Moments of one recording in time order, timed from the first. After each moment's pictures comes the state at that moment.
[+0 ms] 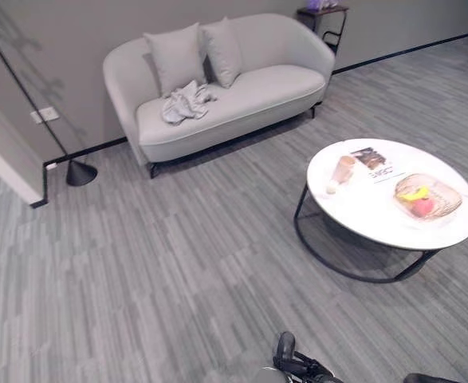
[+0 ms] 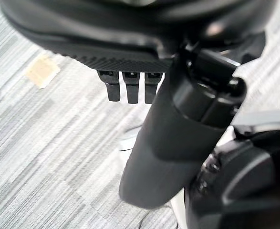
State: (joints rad) left arm 0.05 0.18 -0.42 1.49 -0.04 -0.06 -0.08; right arm -0.11 -0.30 -0.02 1.47 0.41 -0.03 0.16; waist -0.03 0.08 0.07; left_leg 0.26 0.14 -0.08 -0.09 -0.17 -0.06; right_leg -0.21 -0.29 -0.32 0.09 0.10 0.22
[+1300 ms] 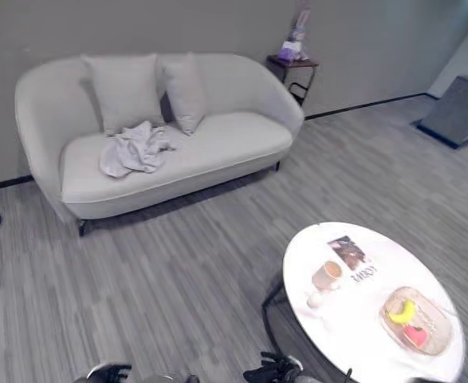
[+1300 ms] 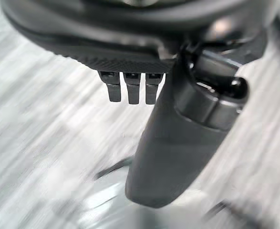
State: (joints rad) left arm -0.19 0.26 -0.38 1.40 -0.11 -0.09 -0.04; right arm -0.17 -0.21 0.30 1.32 0.28 -0.04 0.14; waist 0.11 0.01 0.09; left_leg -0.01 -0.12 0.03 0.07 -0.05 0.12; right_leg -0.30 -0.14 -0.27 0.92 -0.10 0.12
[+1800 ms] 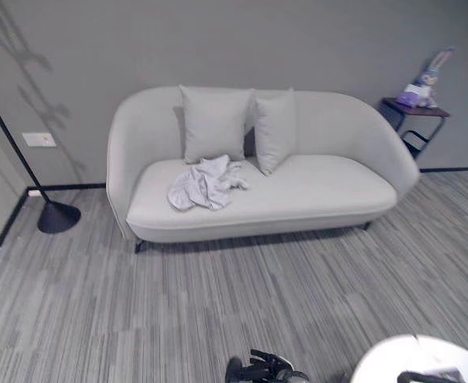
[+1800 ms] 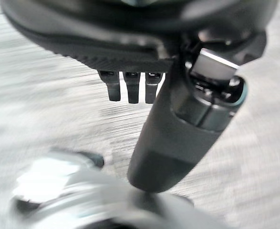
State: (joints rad) left arm 0.09 0.20 -0.14 1.52 -0.19 -0.08 -0.04; right arm -0.11 -0.17 0.24 1.37 0.33 0.00 0.19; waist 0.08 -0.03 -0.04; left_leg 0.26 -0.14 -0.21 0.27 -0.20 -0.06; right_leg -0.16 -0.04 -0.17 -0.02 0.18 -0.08
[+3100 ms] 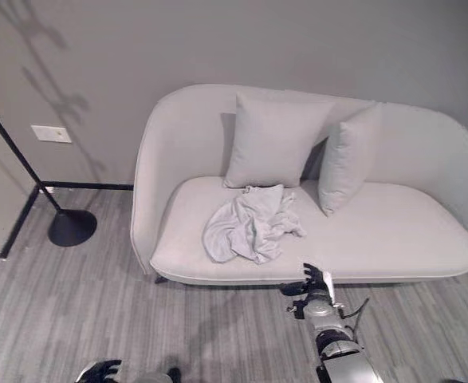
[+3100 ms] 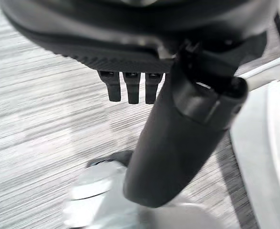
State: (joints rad) left arm -0.06 0.26 -0.37 1.31 -0.14 -0.12 0.04; right arm -0.37 -0.41 0.15 1.09 0.12 -0.03 -0.27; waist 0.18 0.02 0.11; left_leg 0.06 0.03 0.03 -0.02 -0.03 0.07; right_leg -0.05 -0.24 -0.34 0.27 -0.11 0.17
